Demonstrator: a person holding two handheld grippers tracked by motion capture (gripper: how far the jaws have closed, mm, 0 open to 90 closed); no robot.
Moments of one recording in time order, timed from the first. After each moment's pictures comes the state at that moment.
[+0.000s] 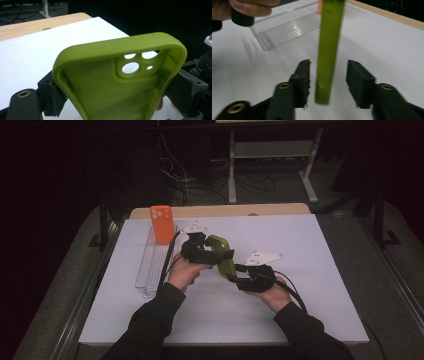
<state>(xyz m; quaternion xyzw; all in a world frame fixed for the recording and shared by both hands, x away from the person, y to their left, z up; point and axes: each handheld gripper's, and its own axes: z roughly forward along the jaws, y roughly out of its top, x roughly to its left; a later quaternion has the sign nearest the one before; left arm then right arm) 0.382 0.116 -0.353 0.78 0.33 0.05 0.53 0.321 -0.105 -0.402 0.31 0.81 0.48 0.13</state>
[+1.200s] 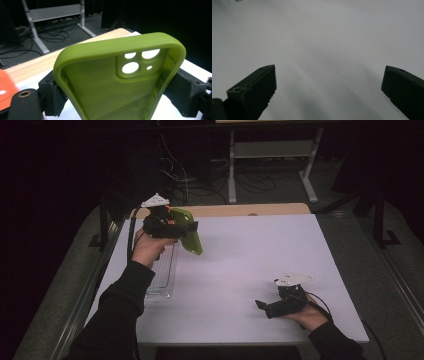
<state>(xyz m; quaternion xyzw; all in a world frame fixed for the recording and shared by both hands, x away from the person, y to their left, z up) 0.412 0.199 -0.288 0.76 0.37 0.16 0.51 0.279 -0.180 -0.442 0.38 0.82 0.41 0.13</state>
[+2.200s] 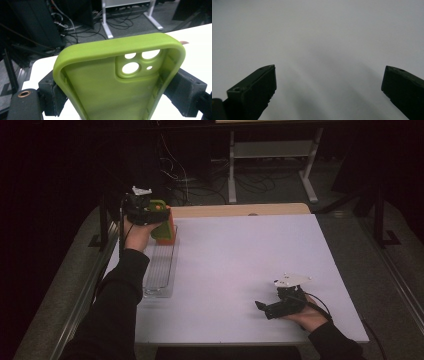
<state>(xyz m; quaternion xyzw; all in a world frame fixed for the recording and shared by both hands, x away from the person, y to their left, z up) 0.470 0.242 -0.310 0.71 0.52 0.31 0.36 0.278 -0.178 -0.445 0.38 0.82 0.41 0.14</state>
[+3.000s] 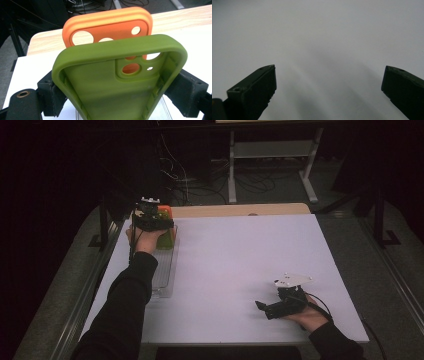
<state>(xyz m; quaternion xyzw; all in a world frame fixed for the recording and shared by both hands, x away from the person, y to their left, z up) 0.495 0.238 -0.358 0.71 0.57 0.29 0.29 0.277 -0.179 -0.444 0.38 0.82 0.41 0.14</state>
